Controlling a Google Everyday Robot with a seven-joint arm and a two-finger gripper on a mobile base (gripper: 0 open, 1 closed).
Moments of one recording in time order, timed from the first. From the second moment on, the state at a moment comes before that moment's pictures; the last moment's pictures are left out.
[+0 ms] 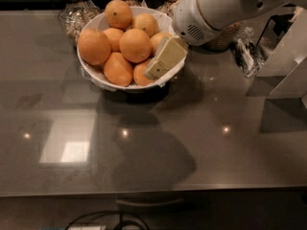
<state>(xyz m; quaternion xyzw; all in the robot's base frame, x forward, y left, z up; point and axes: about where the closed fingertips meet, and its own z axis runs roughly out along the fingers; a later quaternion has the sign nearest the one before) 0.563 -0.031 0.986 -0.57 0.72 0.07 0.40</state>
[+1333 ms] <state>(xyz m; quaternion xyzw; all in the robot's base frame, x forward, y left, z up) 0.606 -0.003 0.988 -0.54 0.71 0.05 0.44</state>
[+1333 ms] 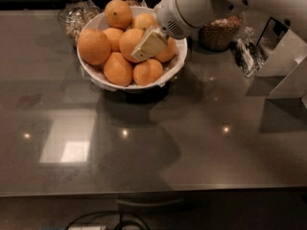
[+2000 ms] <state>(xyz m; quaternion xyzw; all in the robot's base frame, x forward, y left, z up) 0.620 -0.003 0.982 -0.55 0.71 0.03 0.45</state>
